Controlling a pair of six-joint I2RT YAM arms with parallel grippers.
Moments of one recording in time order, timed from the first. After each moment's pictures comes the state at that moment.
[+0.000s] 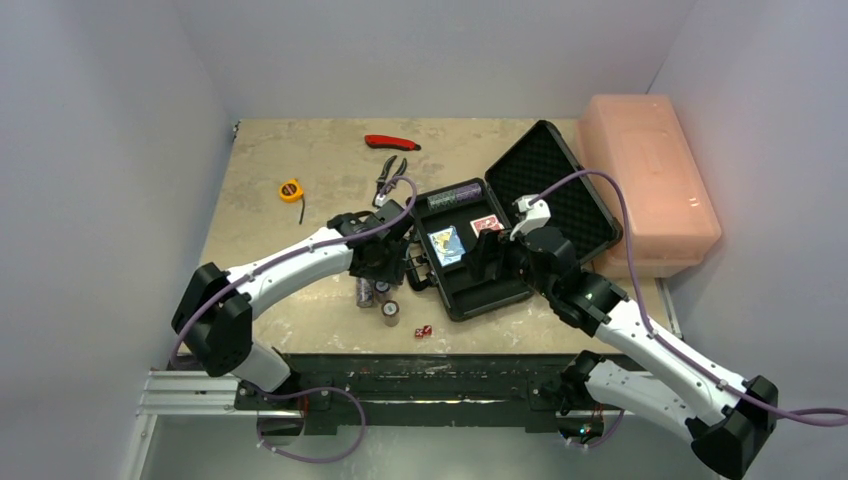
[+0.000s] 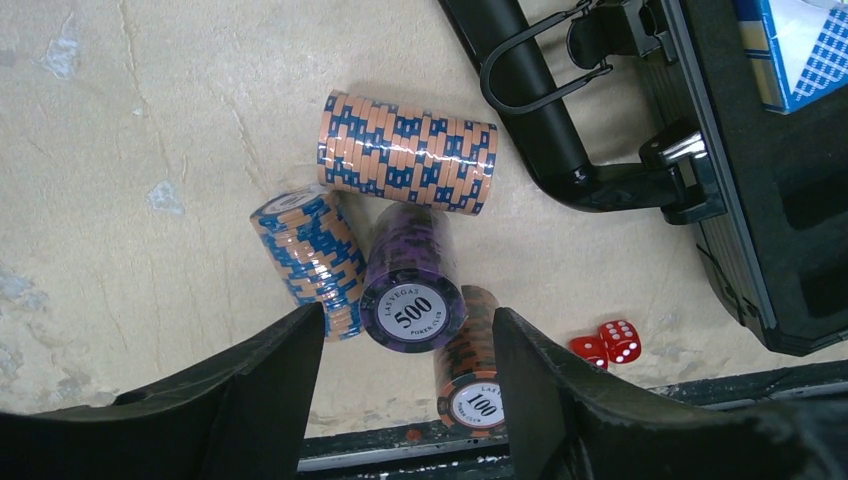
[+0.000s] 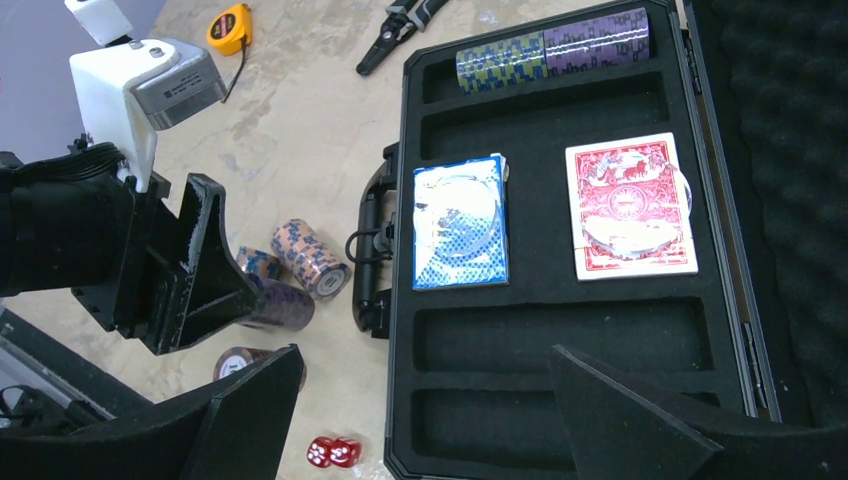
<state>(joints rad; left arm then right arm) -0.76 1.51 1.13 -0.83 -0.21 -0.55 0.73 0.86 0.73 -0.31 0.17 0.48</state>
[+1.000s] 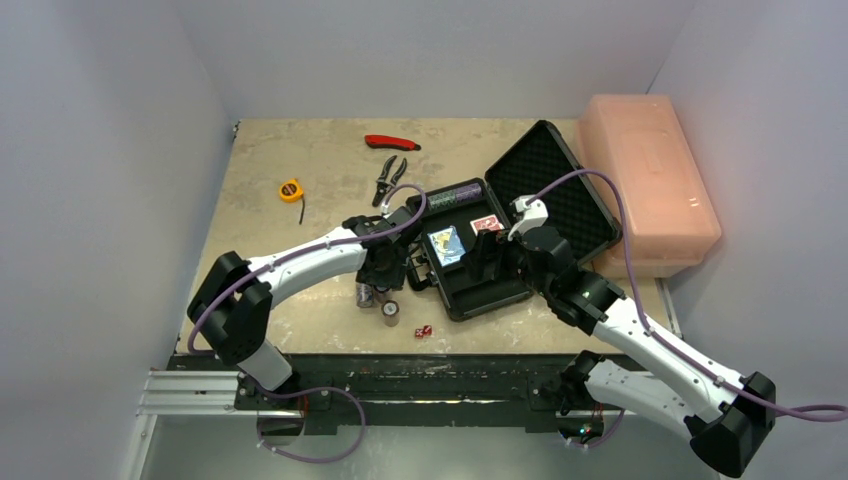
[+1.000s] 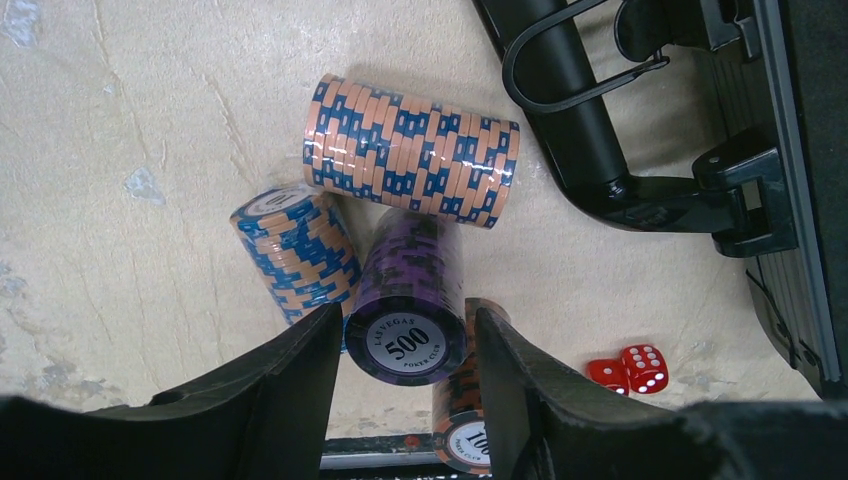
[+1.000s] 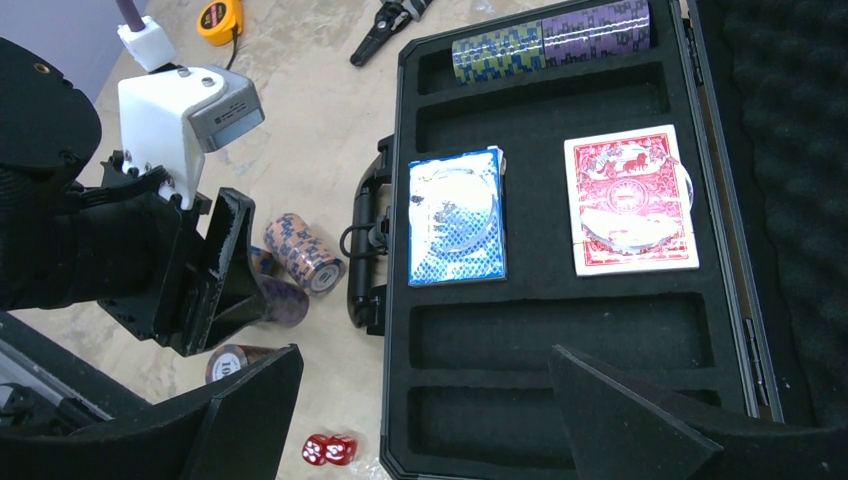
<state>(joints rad) -0.79 1.60 1.13 -0.84 -0.24 -0.59 0.73 0.88 0.73 -0.31 0.17 0.48</state>
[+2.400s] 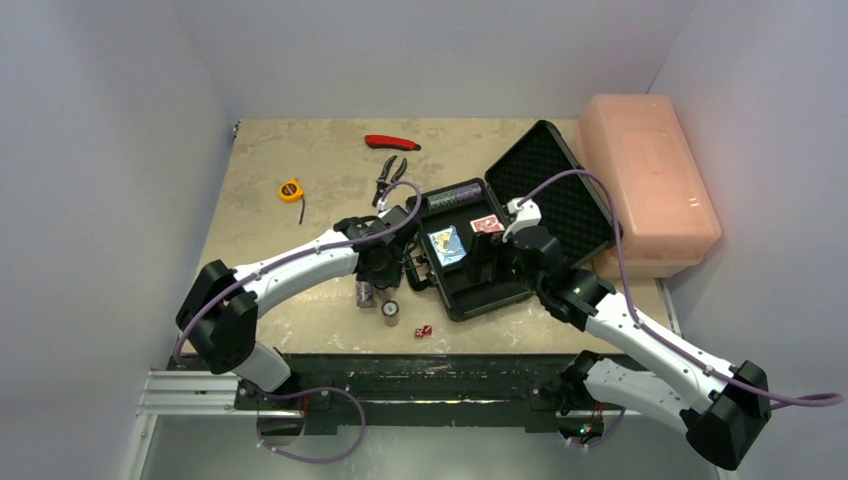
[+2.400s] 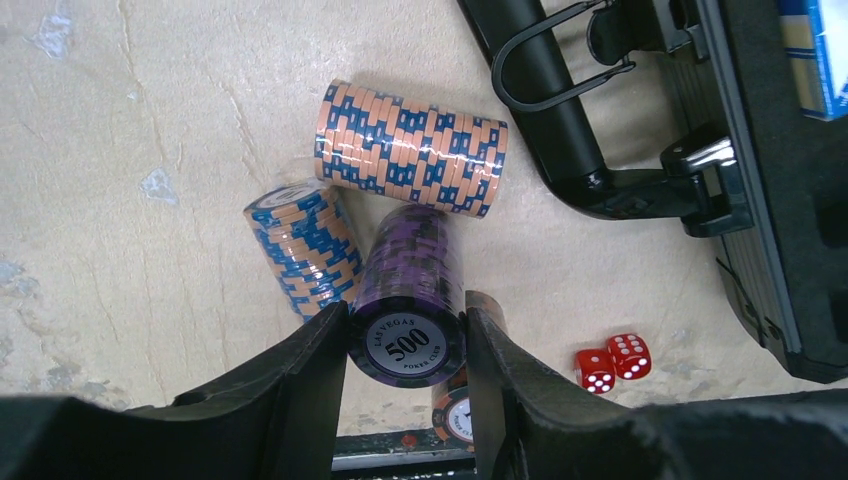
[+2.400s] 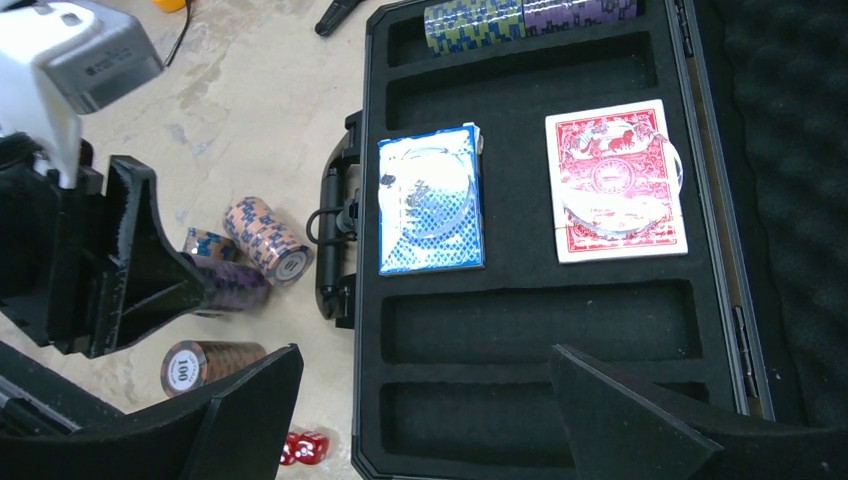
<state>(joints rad) -0.79 1.55 1.11 -0.83 -0.26 -0.60 0.73 0.93 0.71 -0.31 0.19 0.47</state>
